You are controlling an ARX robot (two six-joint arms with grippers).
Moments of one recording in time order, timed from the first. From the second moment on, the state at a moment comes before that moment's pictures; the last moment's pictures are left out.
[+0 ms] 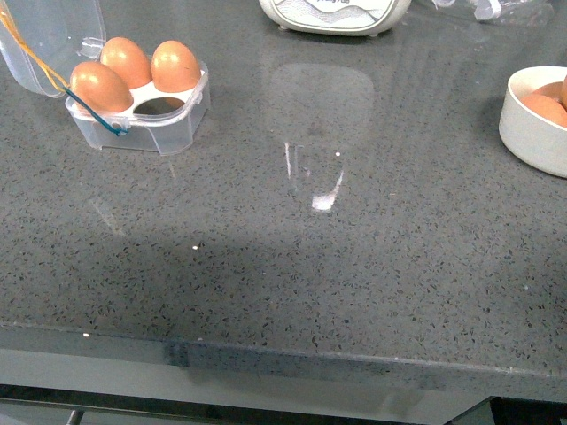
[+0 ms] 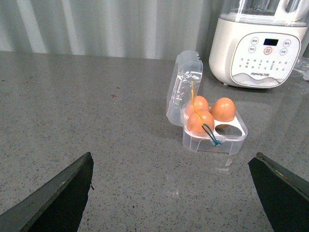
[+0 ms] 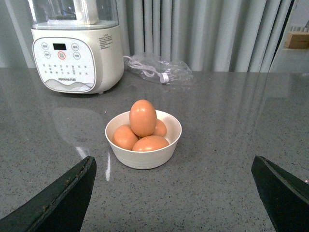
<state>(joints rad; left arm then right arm) 0.00 0.00 0.03 0.00 0.00 0.00 0.00 0.00 0.01 0.00 0.00 -0.01</state>
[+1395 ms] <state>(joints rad) 0.00 0.00 0.03 0.00 0.00 0.00 0.16 0.23 0.10 -0.08 0.49 0.05</state>
